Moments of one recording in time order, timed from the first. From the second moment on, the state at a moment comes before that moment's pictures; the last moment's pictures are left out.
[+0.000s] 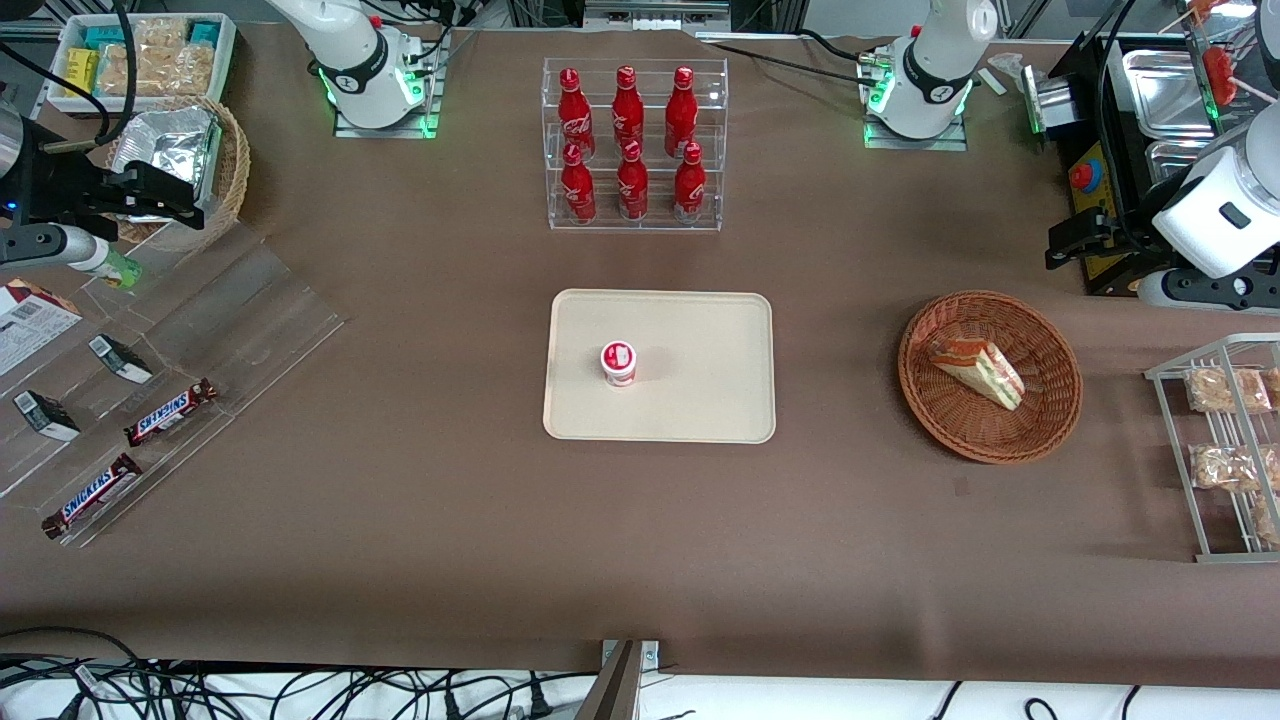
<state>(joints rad) 0.12 0.11 -0.19 -1.50 -0.01 1.49 -0.01</state>
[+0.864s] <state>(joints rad) 0.13 0.13 -0.17 -1.60 0.09 1.58 -0.33</state>
